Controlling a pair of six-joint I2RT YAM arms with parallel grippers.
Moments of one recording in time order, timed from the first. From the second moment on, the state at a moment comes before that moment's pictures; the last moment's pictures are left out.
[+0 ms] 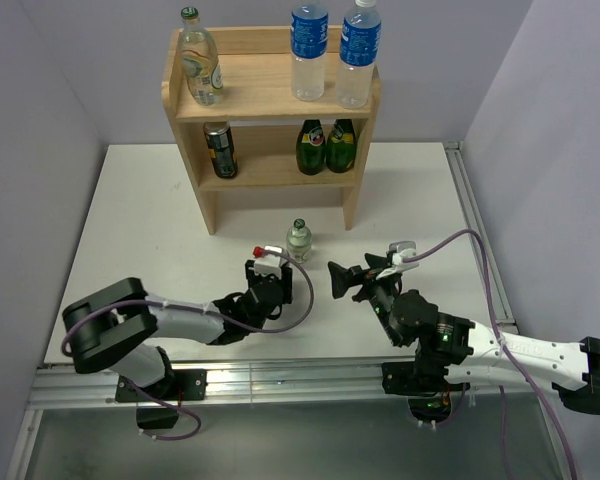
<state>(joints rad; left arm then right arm) -1.12 1.54 0.48 0.60 -0.73 -0.47 1.25 0.55 0.42 0.09 0.90 0.33</state>
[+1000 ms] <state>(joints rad) -0.73 1.46 1.18 0.15 -0.56 -0.16 1.15 0.55 0.37 0.17 0.80 0.28</state>
